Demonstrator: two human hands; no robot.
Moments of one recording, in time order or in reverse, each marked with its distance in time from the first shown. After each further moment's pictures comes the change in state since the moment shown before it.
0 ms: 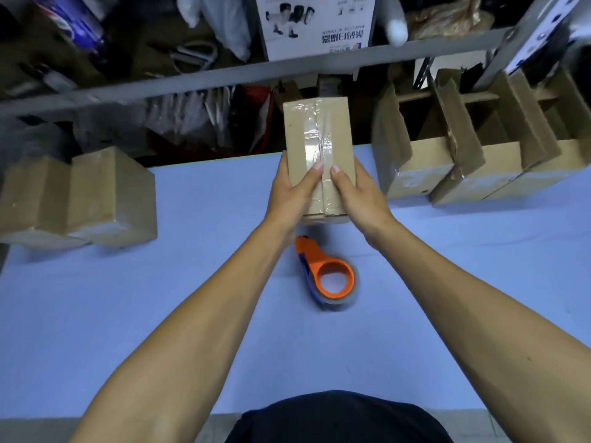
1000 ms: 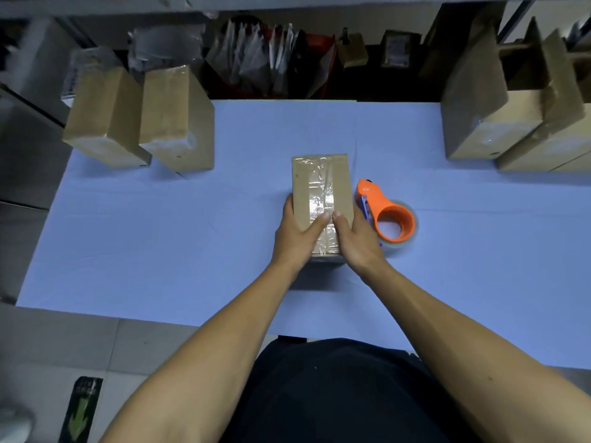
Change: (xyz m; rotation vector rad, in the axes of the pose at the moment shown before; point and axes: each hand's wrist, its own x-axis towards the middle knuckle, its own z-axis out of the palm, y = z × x) left_hand -0.147 -0.104 -0.135 0.231 0.153 -0.150; right_hand -0.144 0.060 0.136 -0.085 -0.159 0.081
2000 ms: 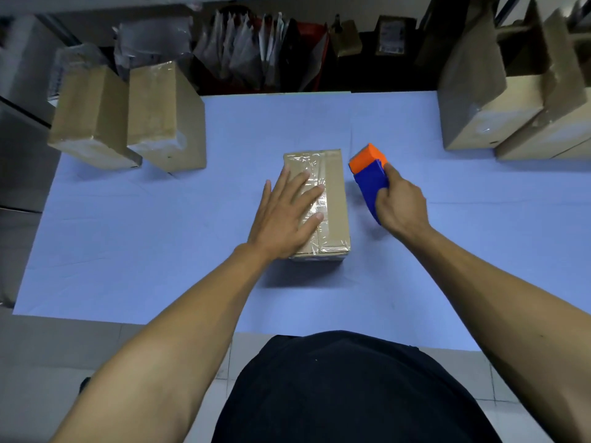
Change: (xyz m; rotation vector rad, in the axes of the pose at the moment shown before) left_hand 0.035 0.006 -0.032 0.922 -0.211 0.591; right_hand 0.044 -0.011 -0.073 -0.541 0.234 -0.070
